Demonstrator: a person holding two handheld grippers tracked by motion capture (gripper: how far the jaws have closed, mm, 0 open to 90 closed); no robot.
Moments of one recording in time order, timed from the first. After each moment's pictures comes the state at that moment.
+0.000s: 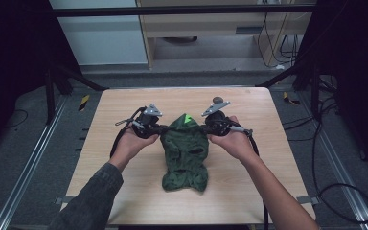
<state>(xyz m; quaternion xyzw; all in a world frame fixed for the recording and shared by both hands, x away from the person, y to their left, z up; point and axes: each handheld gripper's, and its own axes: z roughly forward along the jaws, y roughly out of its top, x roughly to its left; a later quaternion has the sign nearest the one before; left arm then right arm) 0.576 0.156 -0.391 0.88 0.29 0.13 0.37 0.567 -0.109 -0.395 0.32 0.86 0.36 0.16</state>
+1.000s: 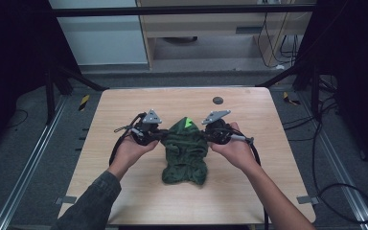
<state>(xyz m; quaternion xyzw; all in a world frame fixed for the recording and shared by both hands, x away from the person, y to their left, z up) 0.550 0.156 -0.399 0.87 0.27 0.15 0.38 0.544 -0.109 -0.403 0.30 0.86 0.36 0.18</state>
